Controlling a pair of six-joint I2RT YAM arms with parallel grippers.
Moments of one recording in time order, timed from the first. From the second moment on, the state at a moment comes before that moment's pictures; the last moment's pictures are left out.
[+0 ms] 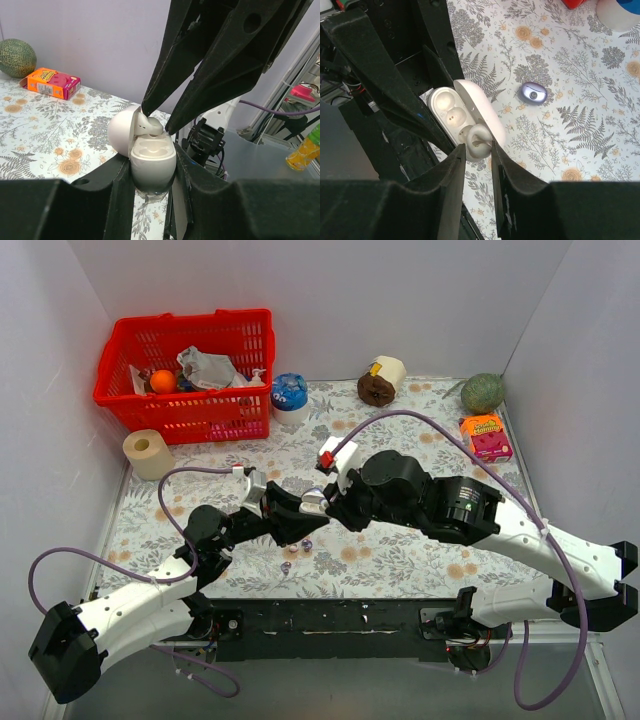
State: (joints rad) left arm -0.77 0.83 0.40 0.78 0.55 -0.48; right arm 1.24 1.21 1.48 -0.82 0.16 0.09
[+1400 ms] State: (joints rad) left arm -0.77 0.79 0.38 0.78 0.56 -0.45; right arm 1.09 1.19 1.47 -0.81 0.01 0.11
